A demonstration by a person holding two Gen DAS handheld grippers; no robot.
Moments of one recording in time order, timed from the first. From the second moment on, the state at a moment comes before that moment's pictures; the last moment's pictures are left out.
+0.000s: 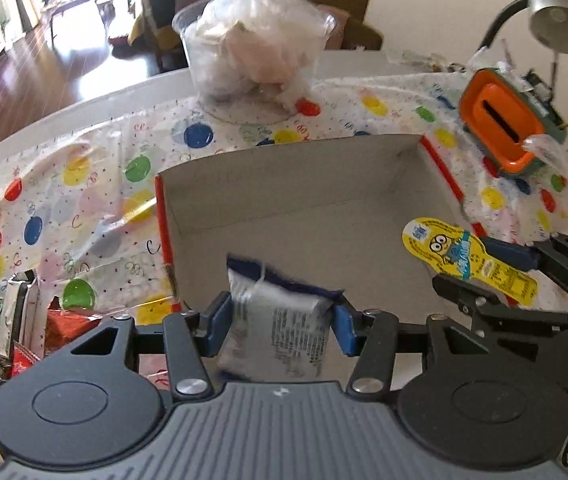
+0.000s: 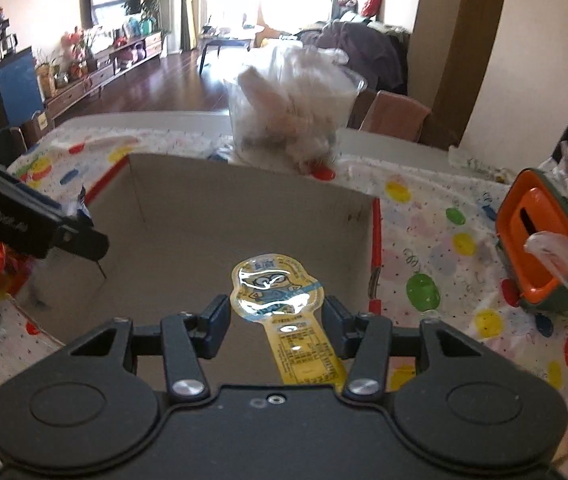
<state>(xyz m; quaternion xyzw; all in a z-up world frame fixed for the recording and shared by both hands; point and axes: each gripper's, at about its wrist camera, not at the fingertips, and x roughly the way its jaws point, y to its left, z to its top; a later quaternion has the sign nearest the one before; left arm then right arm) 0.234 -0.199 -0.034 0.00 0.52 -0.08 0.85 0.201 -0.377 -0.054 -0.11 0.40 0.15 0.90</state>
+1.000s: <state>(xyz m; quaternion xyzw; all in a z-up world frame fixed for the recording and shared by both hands) 0.257 -0.212 -0.081 0.02 0.56 -0.05 0.82 0.232 -0.353 -0.105 -0.16 0.50 0.22 0.83</state>
